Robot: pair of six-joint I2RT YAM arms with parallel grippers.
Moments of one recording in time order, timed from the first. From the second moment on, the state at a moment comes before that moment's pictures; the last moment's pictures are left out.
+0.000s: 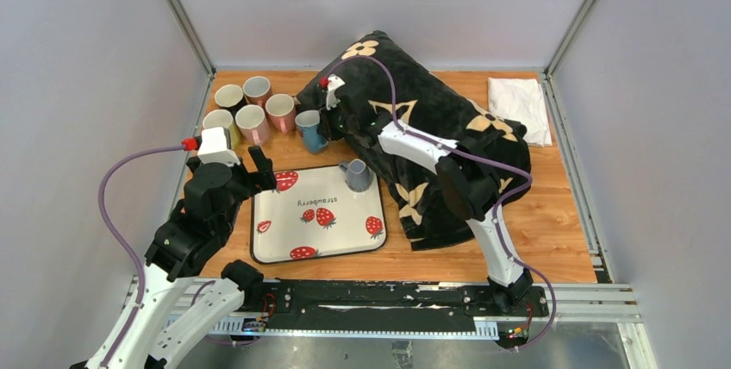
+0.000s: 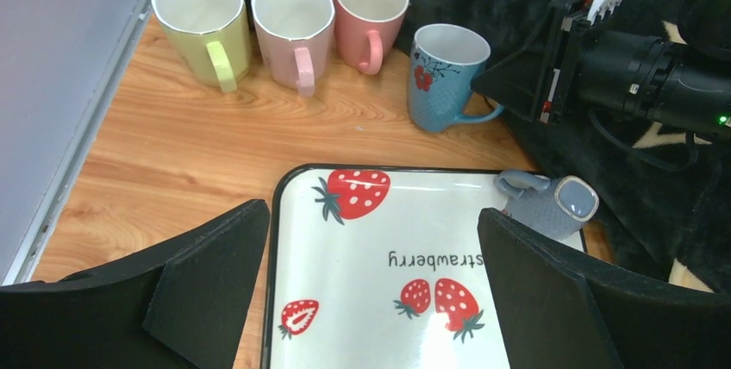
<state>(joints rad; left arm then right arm) -0.50 0.54 0.89 -0.69 -0.54 -0.35 0.77 2.22 1.81 -0.05 -0.16 0.20</state>
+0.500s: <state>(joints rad) -0.50 0.54 0.88 -0.69 -0.54 -0.35 0.84 2.22 1.77 0.00 -0.08 0.08</state>
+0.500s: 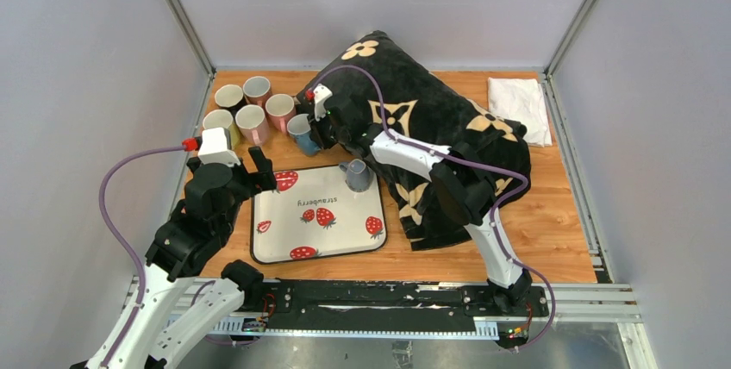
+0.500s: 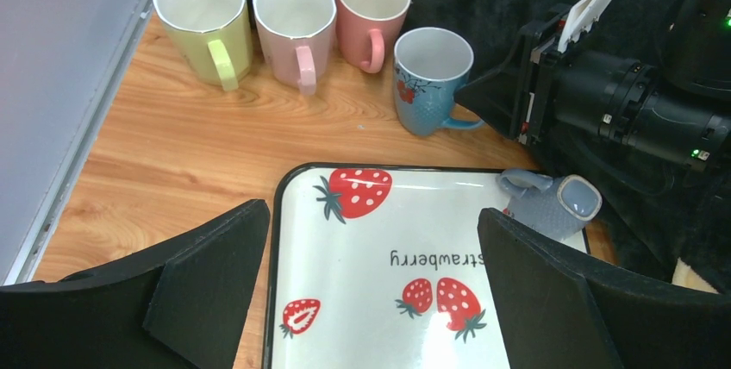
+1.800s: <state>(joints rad) -0.50 0.54 0.88 -0.69 -0.53 -0.35 0.85 2.22 1.76 -0.05 -0.03 0.07</state>
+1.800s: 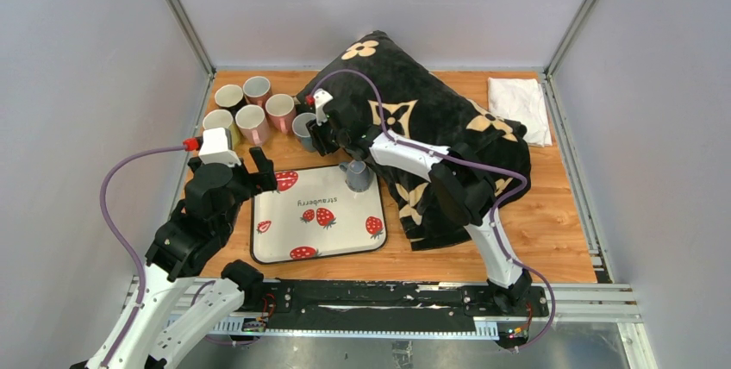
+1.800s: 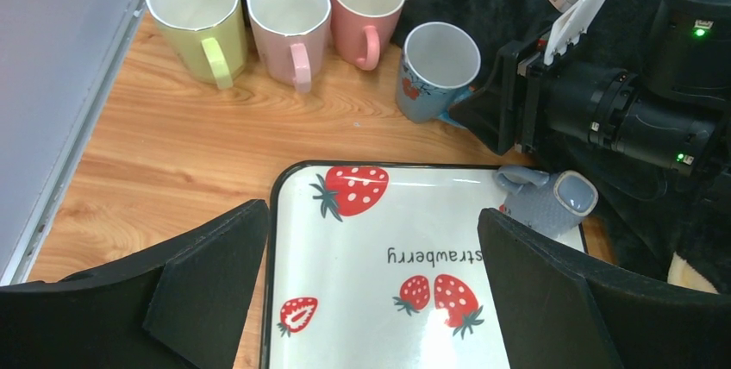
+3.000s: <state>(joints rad) -0.50 0.58 0.85 -0.67 -0.42 -0.37 0.80 2.09 1.80 -0.64 -0.08 0.14</state>
